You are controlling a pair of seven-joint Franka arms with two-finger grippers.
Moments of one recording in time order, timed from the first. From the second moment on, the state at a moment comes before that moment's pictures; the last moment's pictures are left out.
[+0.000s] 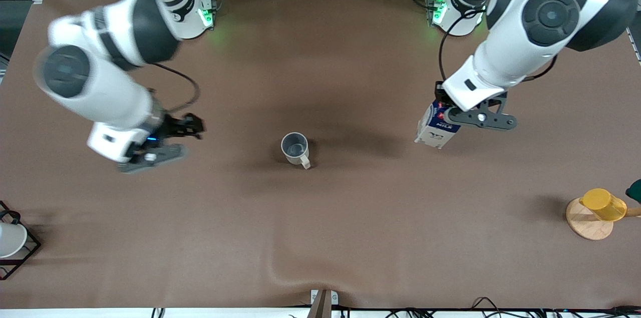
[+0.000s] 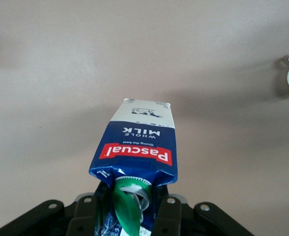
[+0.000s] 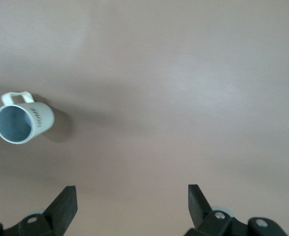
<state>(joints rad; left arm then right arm) -0.17 0.15 -0.25 -1.61 0.02 1.64 -0.24 0.26 0.28 0.00 -1.45 0.01 1.68 -0.04</state>
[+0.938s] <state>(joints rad) -0.51 0.32 -0.26 -1.53 0.00 1.65 -0.66 0.03 -0.04 0.00 -1.64 0.01 1.56 -0.03</state>
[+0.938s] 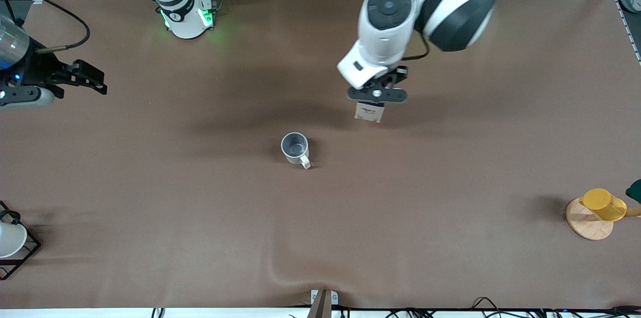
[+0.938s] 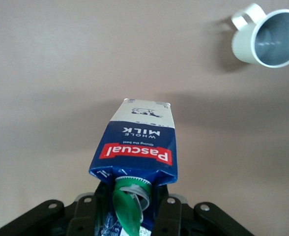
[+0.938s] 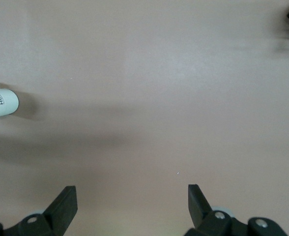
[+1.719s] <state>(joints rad) -0.71 0.57 -0.25 -1.37 0.00 1.90 -0.97 -0.04 -0.05 -0.02 -1.66 0.01 1.56 -0.04</state>
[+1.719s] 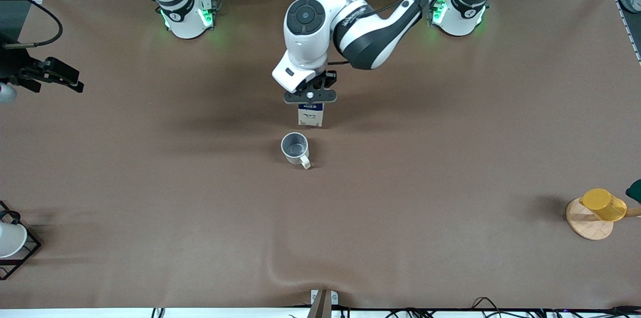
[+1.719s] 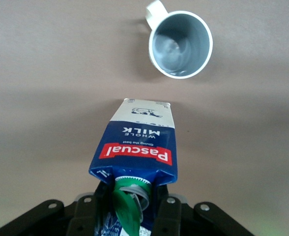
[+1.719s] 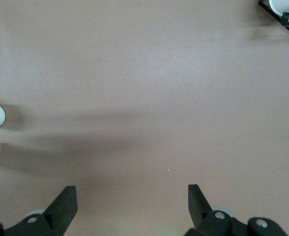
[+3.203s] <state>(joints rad) -0.73 0.66 -0.24 -1.32 0.00 1.99 -1.00 -0.05 -0.05 -0.01 -1.67 0.01 1.57 -0.08</state>
